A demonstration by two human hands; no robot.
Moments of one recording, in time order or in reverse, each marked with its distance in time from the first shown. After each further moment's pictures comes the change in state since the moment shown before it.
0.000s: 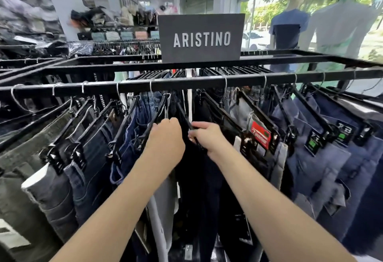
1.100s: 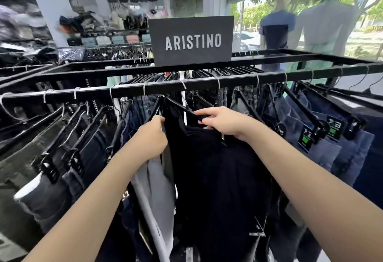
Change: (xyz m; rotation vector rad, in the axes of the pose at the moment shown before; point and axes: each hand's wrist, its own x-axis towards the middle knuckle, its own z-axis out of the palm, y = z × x) left_hand 0.012 -0.032 -0.022 -0.340 -0.236 -0.090; right_hand -0.021 -0.060 -0.063 -0.574 -0.271 -0.179
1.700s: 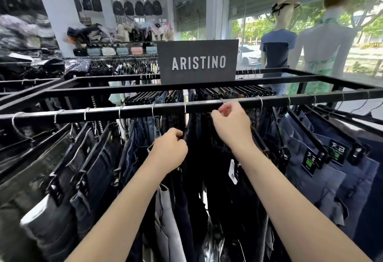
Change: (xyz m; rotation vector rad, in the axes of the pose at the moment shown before) left_hand 0.007 0.031 -0.003 -0.371 0.094 -0.013; right_hand 0.001 -0.042 0.003 0.128 0.725 -0.074
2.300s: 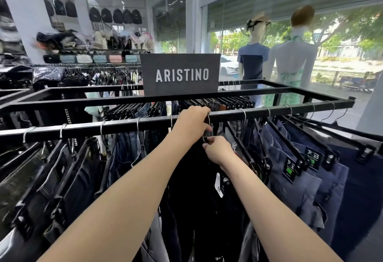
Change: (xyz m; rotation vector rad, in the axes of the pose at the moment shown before) left_hand 0.096 0.074 0.044 0.556 0.017 0.650; right_hand 0.043 0.071 0.021 -0.239 -0.227 0.320
